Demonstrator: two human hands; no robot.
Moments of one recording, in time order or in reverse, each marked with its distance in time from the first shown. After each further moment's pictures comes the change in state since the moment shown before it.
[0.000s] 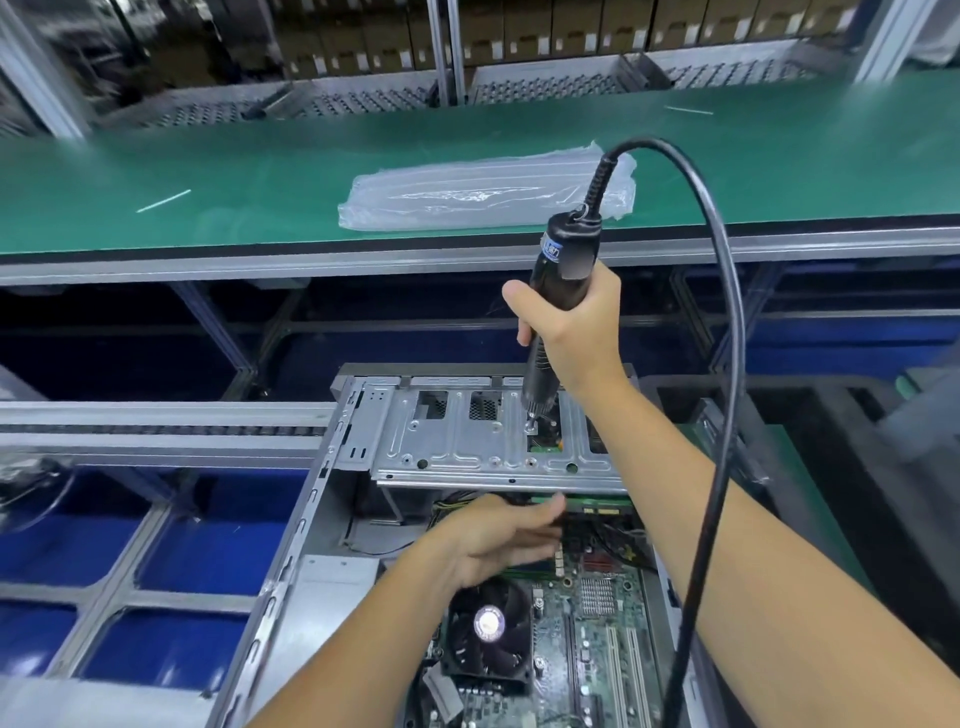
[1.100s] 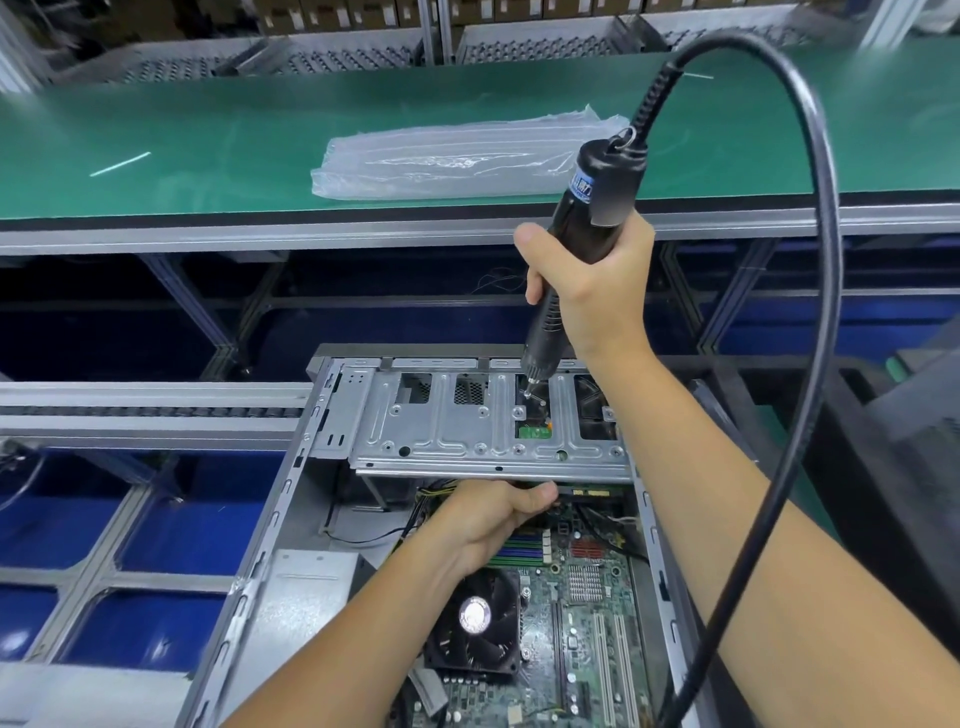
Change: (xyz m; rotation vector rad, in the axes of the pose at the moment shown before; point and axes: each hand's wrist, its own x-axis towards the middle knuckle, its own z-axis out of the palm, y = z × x) left_hand 0.022 -0.006 0.004 -0.272 0.110 0.109; right_hand 0.013 -0.012 -0.009 0.058 0.045 -0.056
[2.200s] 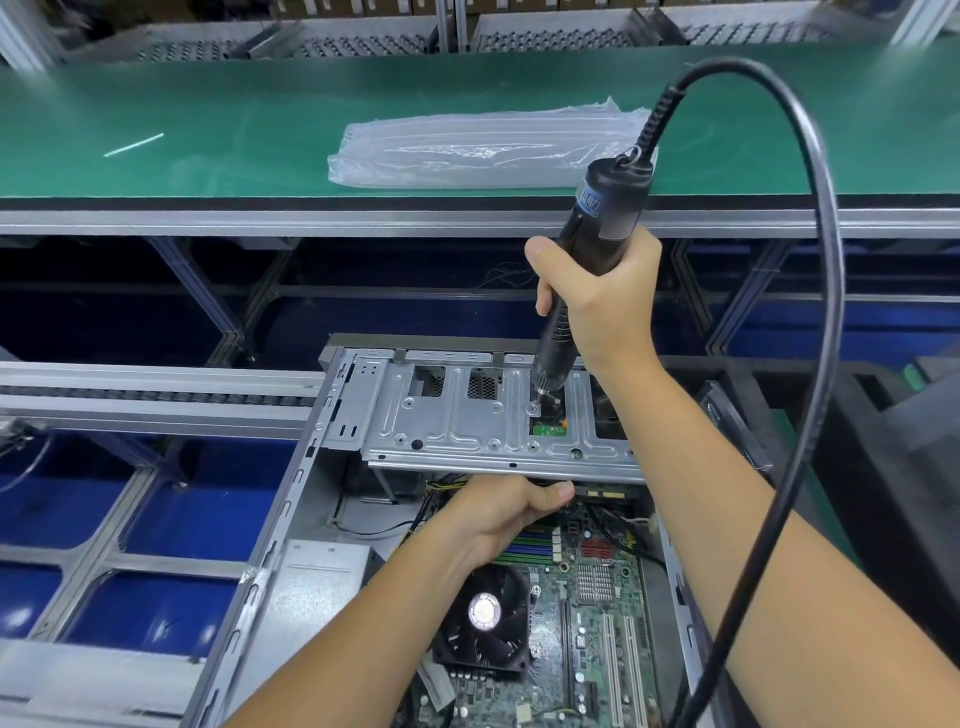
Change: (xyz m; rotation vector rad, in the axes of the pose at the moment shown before) left_hand 0.003 0.003 -0.001 0.085 -0.024 -0.035; right_hand -0.007 0.014 0.006 -0.066 -0.001 0.057
